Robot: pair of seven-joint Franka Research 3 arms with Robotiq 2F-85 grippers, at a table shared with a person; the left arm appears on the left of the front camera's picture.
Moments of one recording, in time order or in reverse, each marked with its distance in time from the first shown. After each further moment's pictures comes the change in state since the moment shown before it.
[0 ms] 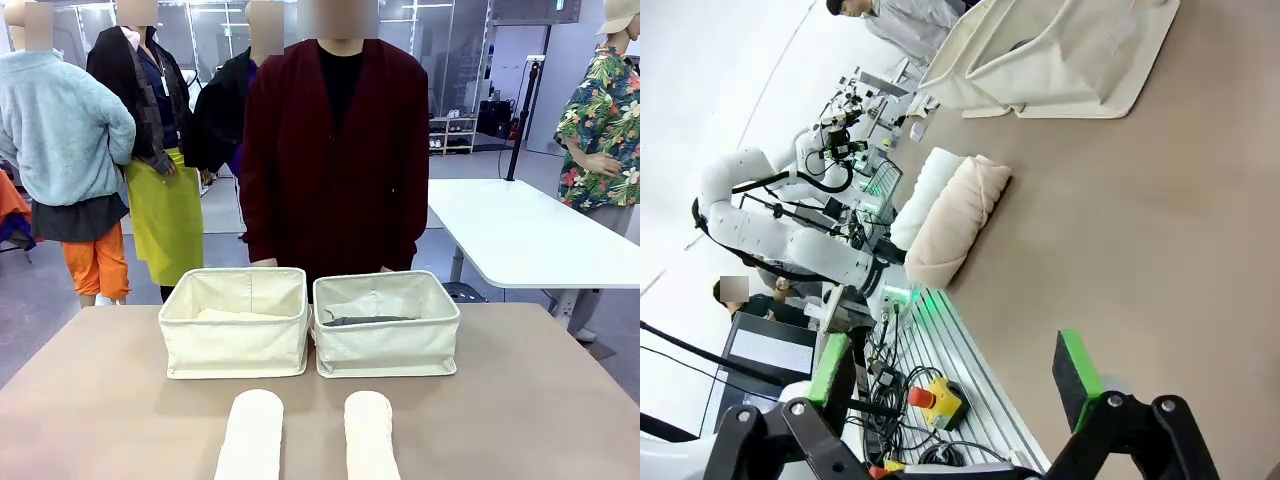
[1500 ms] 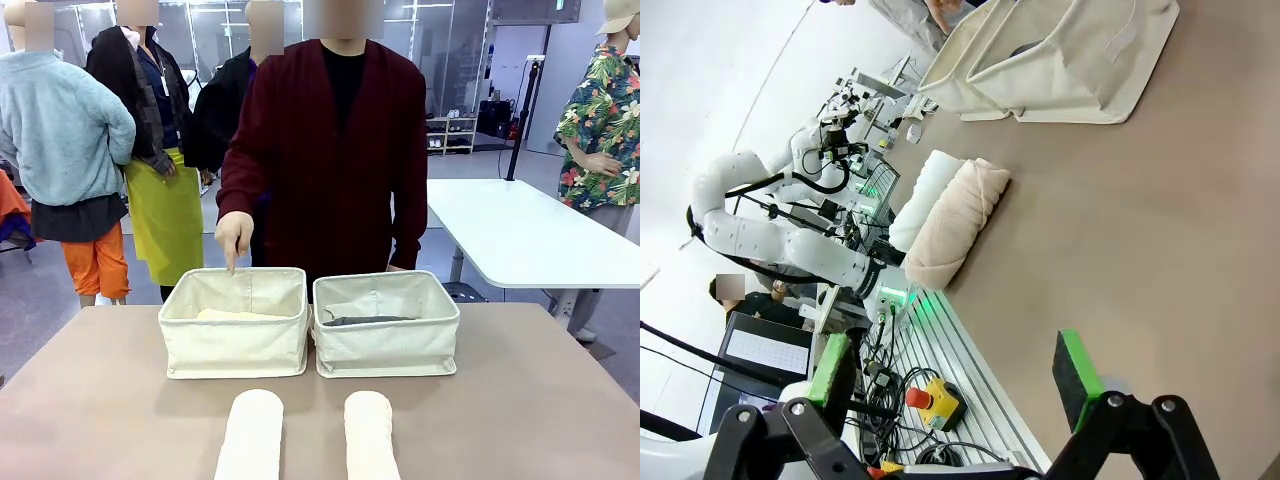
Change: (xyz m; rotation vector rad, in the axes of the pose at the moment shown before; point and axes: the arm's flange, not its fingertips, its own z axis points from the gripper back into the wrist) left arm 0.010 -0.006 -0.043 0.055 0.079 0.064; right arm 0.001 0.006 0.004 -0.009 -0.006 0.013
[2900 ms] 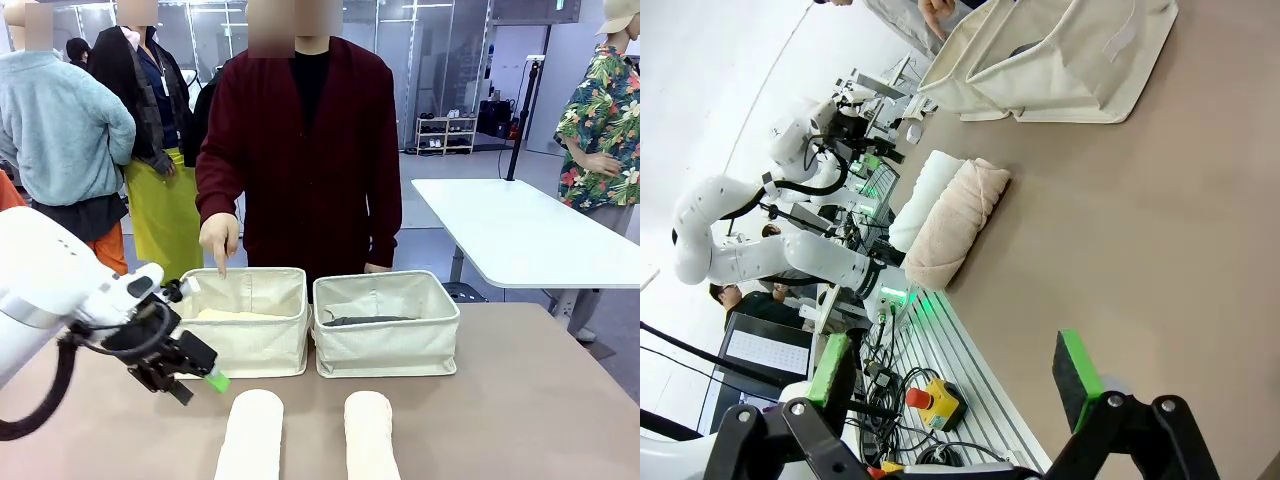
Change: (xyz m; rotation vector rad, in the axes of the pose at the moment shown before) left arm 0.090 -0.053 -0.312 0.567 0.310 0.195; right arm -0.001 0.000 0.001 0.000 -0.001 -0.001
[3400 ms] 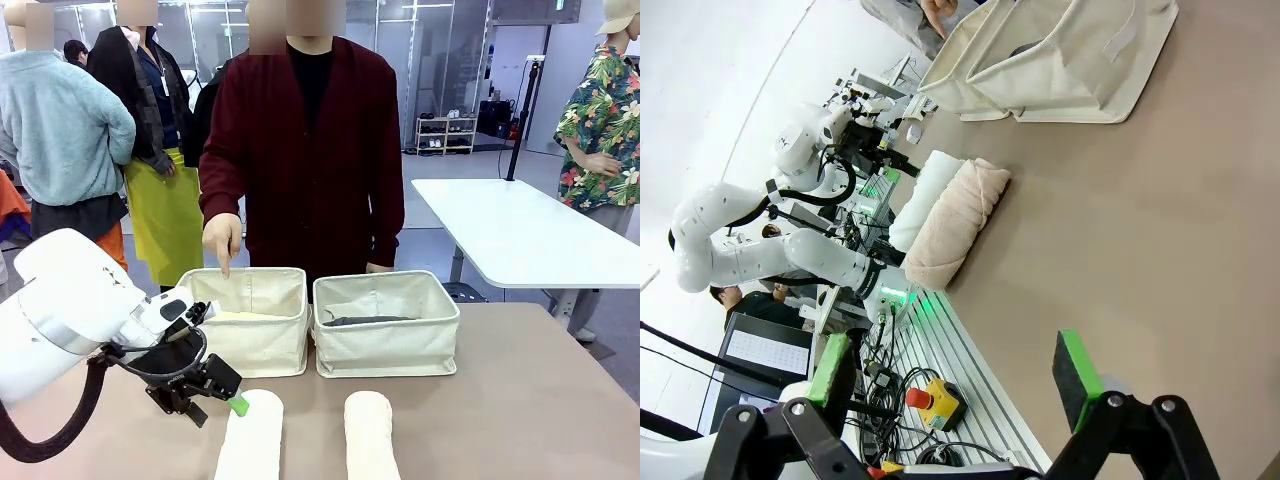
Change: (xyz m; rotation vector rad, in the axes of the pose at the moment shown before) left arm -0.004 -0.009 -0.042 0.060 0.032 0.059; right arm 0.000 0.000 0.000 0.000 0.000 0.000
